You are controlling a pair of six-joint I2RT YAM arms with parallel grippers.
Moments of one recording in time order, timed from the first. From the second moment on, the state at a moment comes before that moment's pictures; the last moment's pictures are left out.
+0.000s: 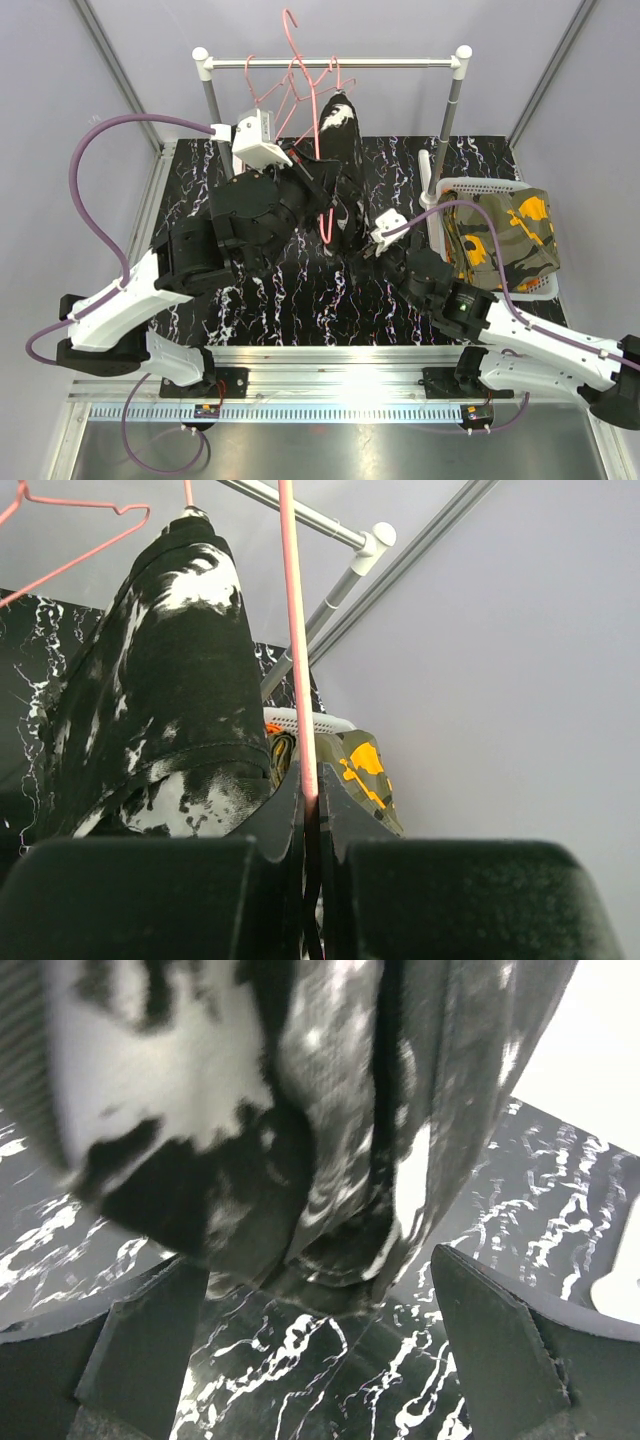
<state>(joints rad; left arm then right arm) -1.30 1.37 1.96 -0.60 -0.88 -0.68 1.06 0.90 0.76 0.06 0.42 -0.03</state>
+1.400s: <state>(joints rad) -1.19 1.46 1.89 -0.75 -0.64 -0.75 1.06 0.93 0.90 0.16 0.43 -0.56</state>
